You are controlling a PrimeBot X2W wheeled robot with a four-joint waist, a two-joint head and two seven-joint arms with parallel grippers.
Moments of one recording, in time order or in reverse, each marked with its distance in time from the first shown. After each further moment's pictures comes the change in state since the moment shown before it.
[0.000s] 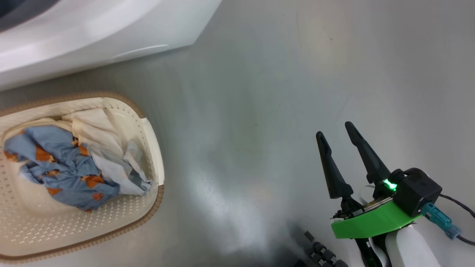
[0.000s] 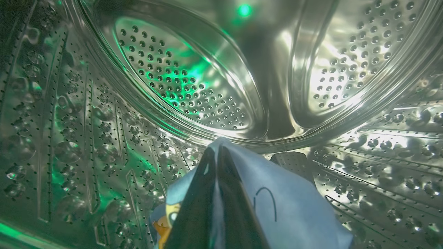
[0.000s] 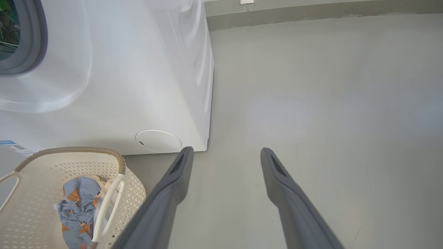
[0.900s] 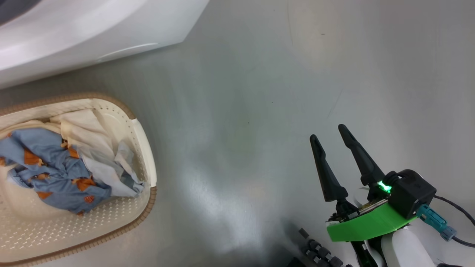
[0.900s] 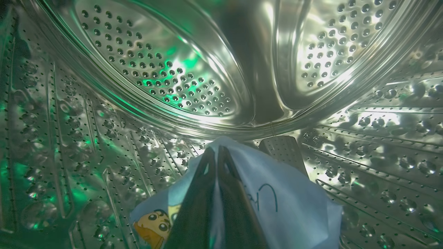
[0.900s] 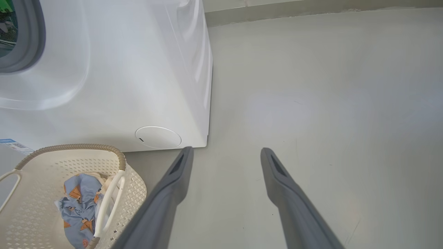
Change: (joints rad) left arm -0.124 0.020 -0.076 0.176 0.015 -0.052 0.002; right arm 0.005 0.002 0.026 0.000 0.007 0.000 0.000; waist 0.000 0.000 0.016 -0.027
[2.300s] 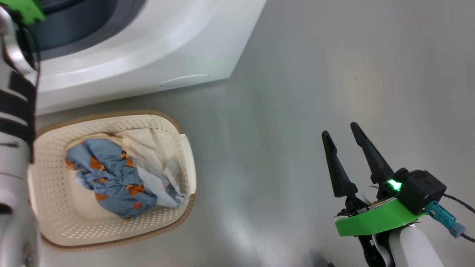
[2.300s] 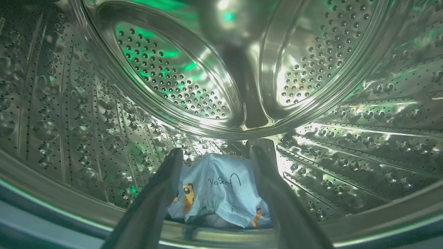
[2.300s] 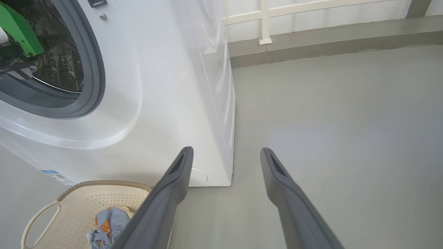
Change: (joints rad) left arm 0.207 -0.209 0.003 -0.017 -0.114 0.077 -0.037; right arm -0.009 -0.001 -0.048 0.022 0.010 0.000 0.000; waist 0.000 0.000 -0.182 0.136
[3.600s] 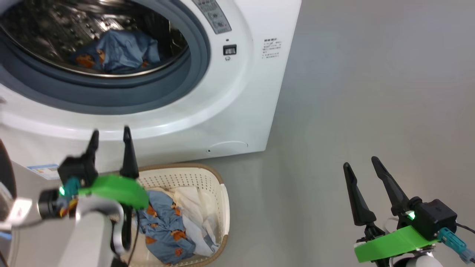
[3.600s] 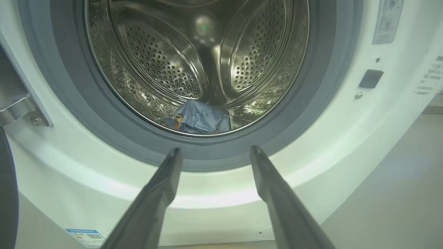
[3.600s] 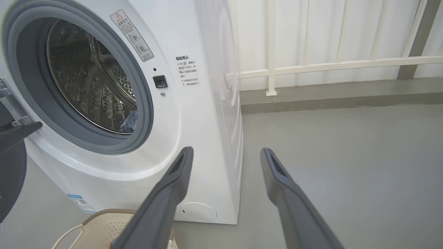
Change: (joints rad) left arm 0.904 -0.123 0.021 -0.637 -0.062 -0.114 0.000; right arm 0.133 -0.020 -0.079 0.021 -0.036 0.000 0.000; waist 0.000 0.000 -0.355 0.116
